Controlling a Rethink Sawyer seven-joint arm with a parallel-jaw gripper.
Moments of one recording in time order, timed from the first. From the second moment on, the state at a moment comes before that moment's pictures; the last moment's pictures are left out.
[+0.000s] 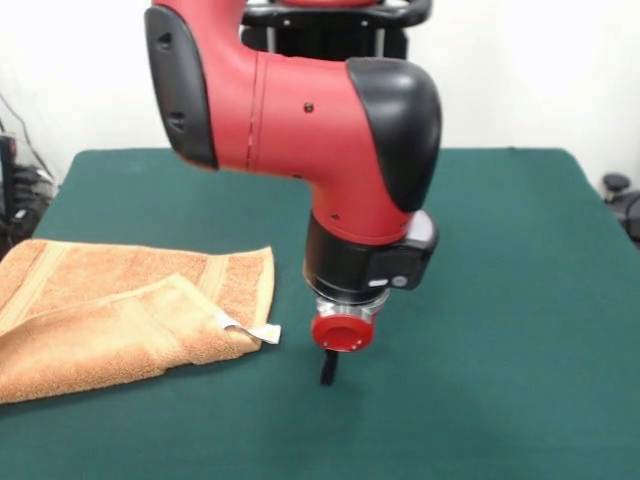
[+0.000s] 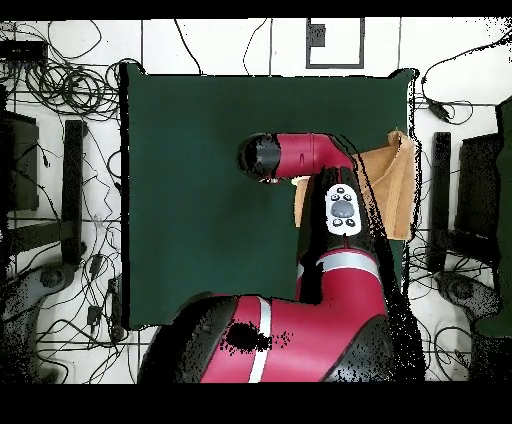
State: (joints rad) arm -0.18 -0.25 0.05 1.10 -0.31 0.78 3.42
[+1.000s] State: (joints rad) arm -0.17 -0.31 -0.07 1.11 -0.38 0.89 3.42
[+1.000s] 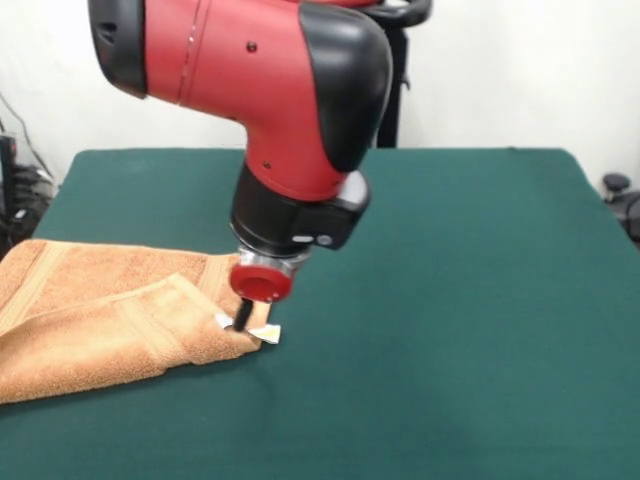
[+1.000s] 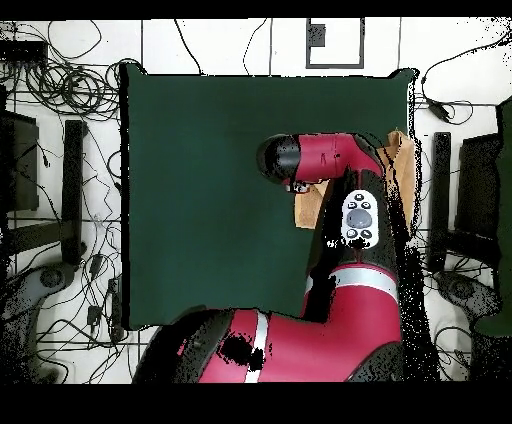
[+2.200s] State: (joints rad) arm -0.15 -0.21 -0.18 1.08 -0.43 0.77 3.42
